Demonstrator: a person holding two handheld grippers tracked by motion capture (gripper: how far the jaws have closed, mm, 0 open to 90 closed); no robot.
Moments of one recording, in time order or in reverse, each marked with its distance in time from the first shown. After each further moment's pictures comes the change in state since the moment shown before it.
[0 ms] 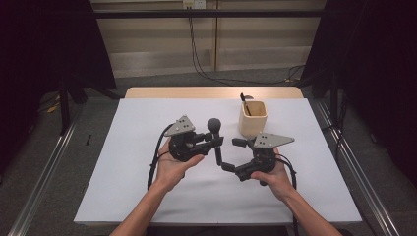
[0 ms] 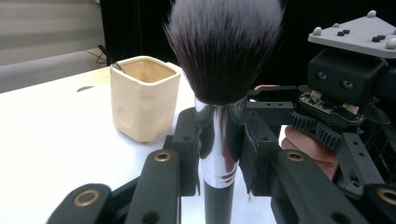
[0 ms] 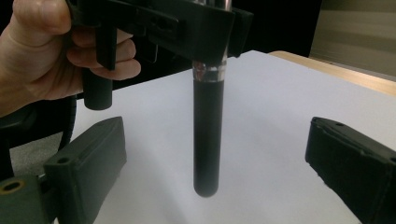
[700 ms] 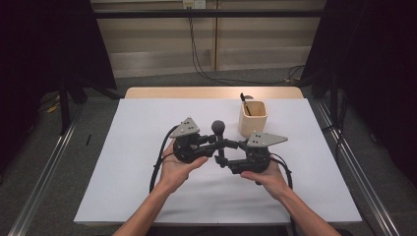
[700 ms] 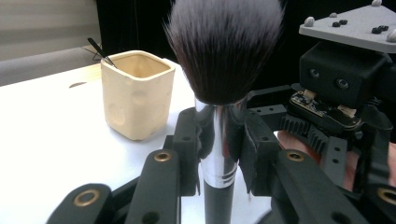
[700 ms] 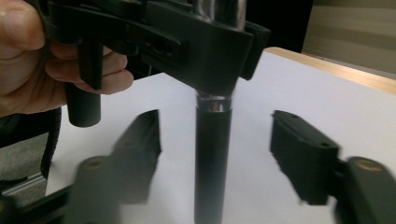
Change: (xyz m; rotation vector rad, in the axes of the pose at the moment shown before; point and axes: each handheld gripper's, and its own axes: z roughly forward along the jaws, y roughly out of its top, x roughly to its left) left arm -0.004 -0.005 0.010 0.010 -0.008 -0.003; right arm 0.003 0.002 0.013 0.022 -0.035 0.001
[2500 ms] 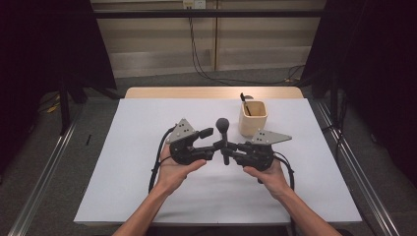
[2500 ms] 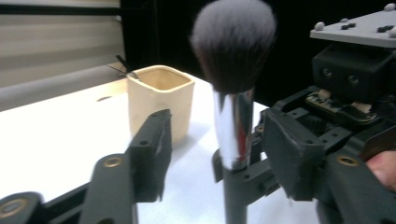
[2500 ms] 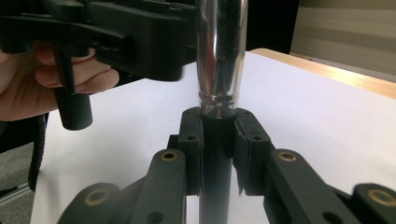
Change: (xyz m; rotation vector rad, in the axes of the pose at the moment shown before) left arm 0.000 -0.006 -0.010 -0.072 0.102 0.039; right arm -0.007 0.000 -0.006 -0.013 -0.040 0.021
